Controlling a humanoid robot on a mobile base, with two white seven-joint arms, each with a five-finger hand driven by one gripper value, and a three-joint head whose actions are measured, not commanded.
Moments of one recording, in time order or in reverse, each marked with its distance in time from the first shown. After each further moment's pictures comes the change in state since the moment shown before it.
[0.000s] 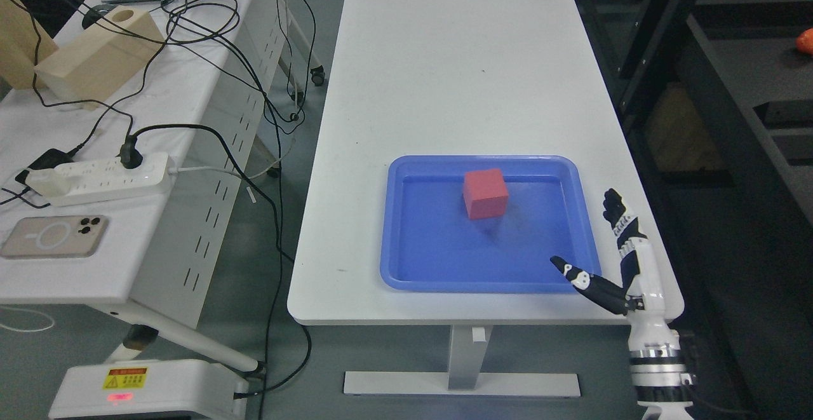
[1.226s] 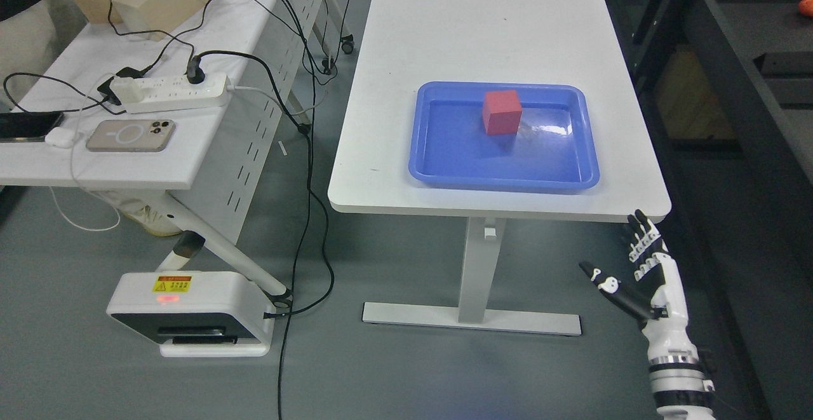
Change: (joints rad) left arm 0.000 0.000 0.000 0.000 0.000 0.000 0.000; right arm 0.025 0.003 -0.071 0.001 -0.224 0.133 0.096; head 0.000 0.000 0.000
